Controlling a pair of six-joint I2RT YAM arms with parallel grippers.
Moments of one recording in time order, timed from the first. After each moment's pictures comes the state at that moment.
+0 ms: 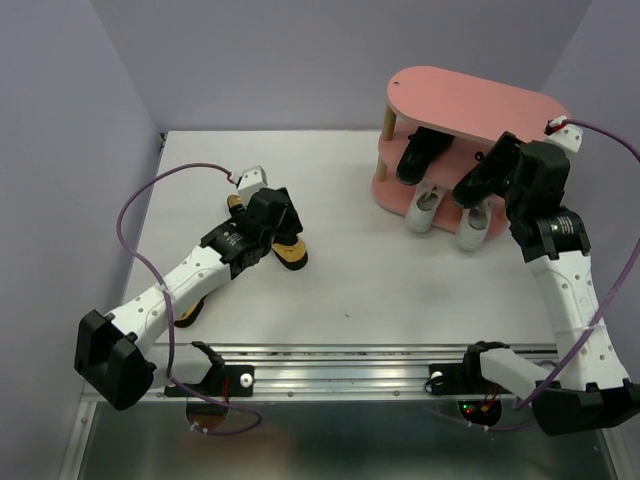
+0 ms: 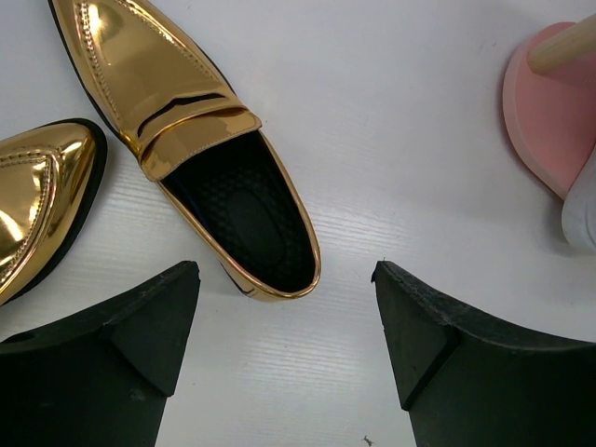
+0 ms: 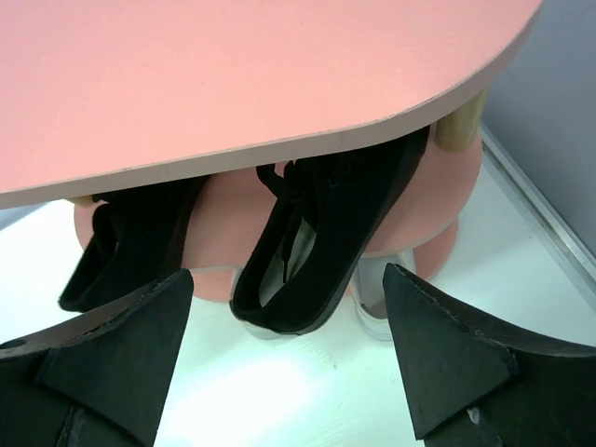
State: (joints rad) left arm -0.66 1.21 1.01 -0.48 -0.48 -0.76; right arm 0.10 1.05 1.32 -0.57 0.43 0.42
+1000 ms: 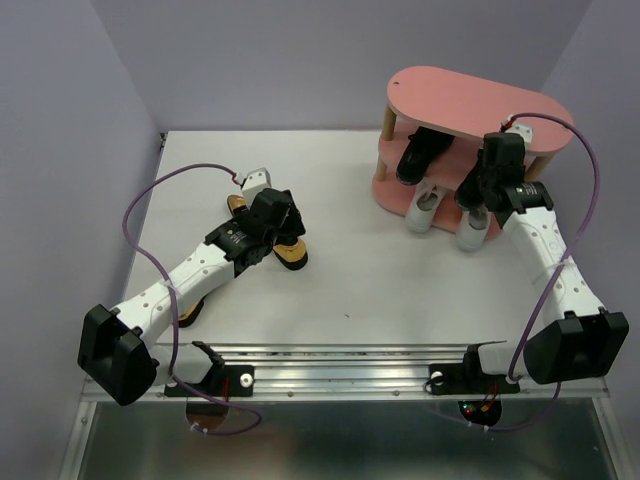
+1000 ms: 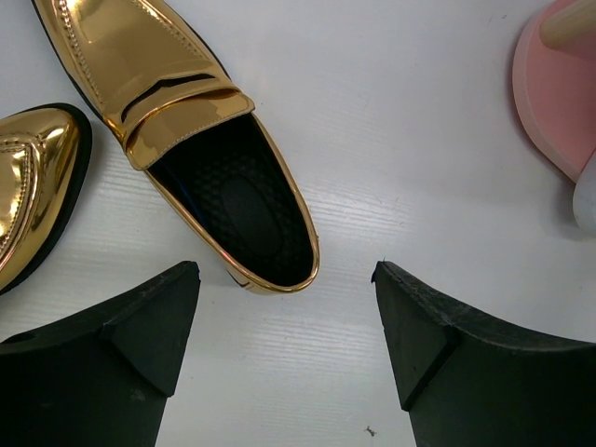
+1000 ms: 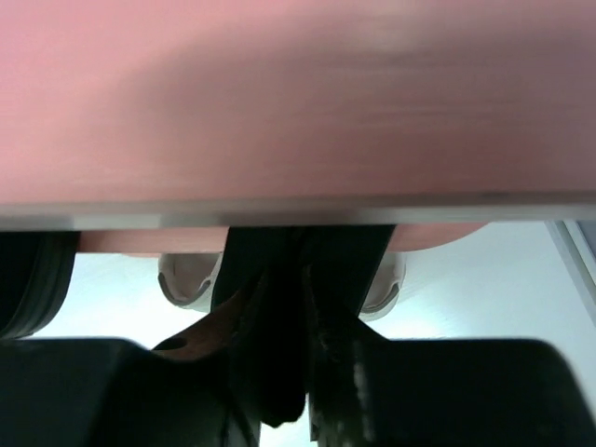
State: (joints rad) left arm -0.66 1.24 1.01 -0.49 -0.45 -0.76; right arm 0.10 1.32 1.32 -0.59 0.35 0.35
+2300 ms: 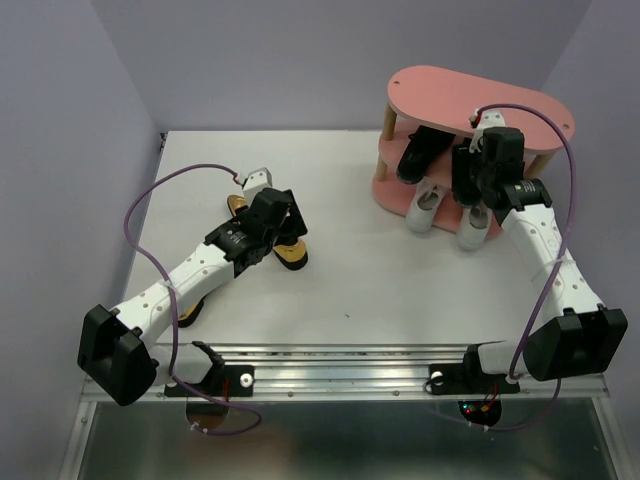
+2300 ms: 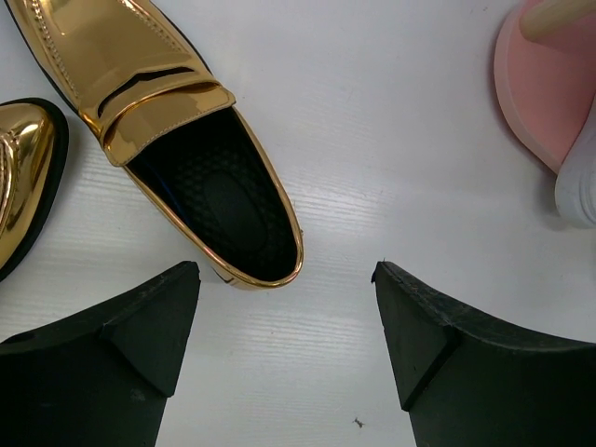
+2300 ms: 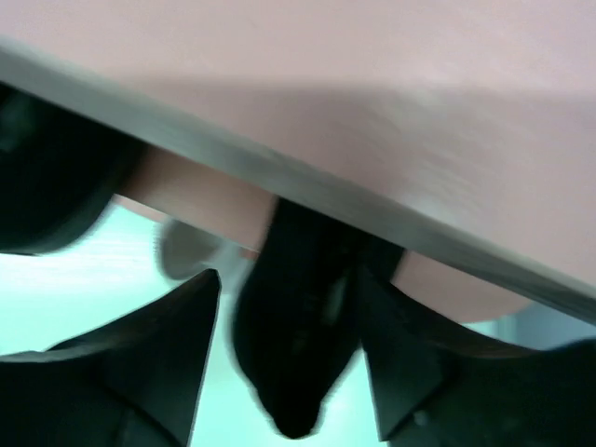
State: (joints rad) left arm -0.66 1.24 1.01 -0.48 -0.41 -0.77; right arm 0.09 1.34 1.34 -0.55 0.18 -0.05
